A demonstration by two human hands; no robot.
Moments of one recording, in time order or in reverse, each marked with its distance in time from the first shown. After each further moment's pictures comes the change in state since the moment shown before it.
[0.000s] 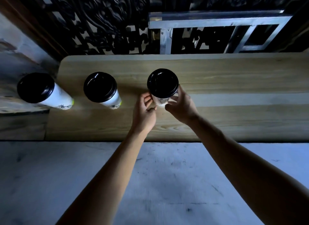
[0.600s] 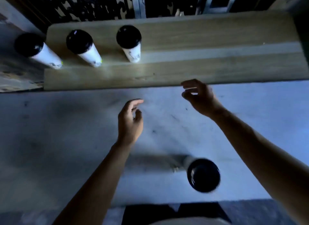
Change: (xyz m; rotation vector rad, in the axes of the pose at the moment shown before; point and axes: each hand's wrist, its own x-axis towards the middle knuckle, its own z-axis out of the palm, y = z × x) left_hand -0.264 -0.012 0.008 0.422 0.047 0.293; right_hand -0.232 0.048 -0.145 -0.122 0.068 0.030
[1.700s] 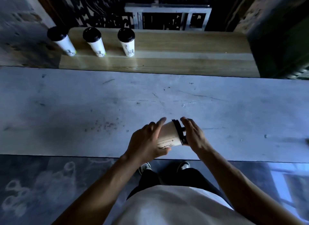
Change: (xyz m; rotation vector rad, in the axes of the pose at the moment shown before) left_hand -0.251 0.089 0.026 0.652 -0.350 0.322; right_hand -0.279 0.043 -0.037 0.448 -0.066 0.415
